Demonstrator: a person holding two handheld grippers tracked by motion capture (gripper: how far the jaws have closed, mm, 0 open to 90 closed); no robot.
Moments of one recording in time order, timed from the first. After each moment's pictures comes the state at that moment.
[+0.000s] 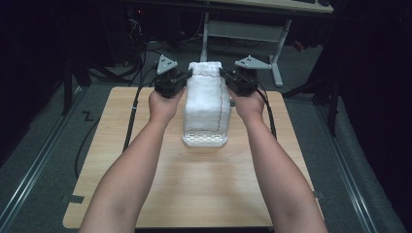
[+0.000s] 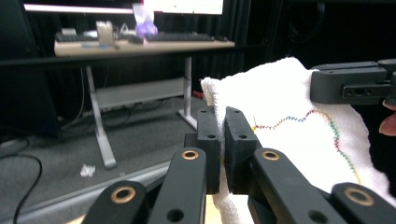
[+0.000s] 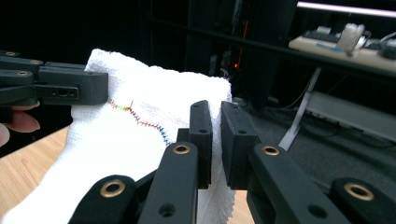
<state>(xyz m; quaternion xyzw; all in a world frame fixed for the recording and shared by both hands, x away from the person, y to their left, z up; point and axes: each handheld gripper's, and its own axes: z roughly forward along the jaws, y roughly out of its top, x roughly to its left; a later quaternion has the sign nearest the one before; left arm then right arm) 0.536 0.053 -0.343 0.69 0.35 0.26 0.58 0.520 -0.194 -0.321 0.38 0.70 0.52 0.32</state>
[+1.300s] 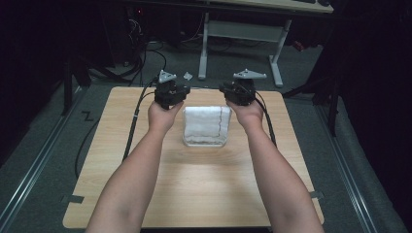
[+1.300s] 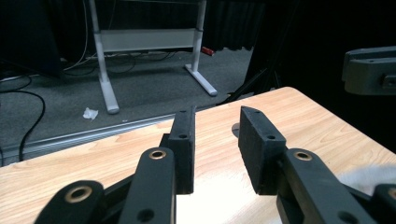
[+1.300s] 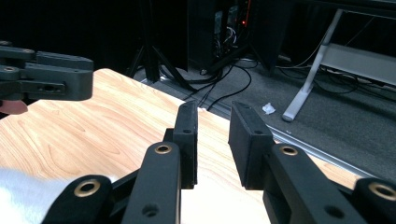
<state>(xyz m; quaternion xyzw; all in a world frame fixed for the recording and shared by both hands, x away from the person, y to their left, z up) 0.546 0.063 -0.390 0.71 0.41 0.21 0.53 0.534 -0.205 -0.371 0.42 0.73 0.48 0.27</state>
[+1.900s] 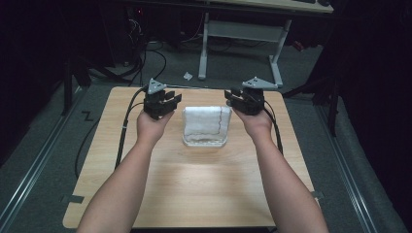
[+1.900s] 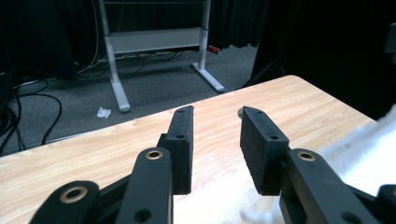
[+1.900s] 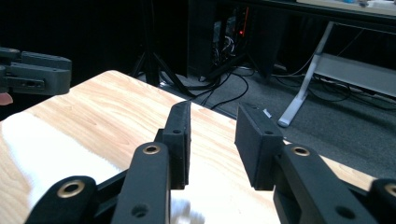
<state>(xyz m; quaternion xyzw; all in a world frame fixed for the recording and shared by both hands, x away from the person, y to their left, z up) 0.505 0.092 -0.392 0.72 0.40 0.23 0.52 0.489 -0.220 -0.365 0.41 0.72 0.49 0.28</state>
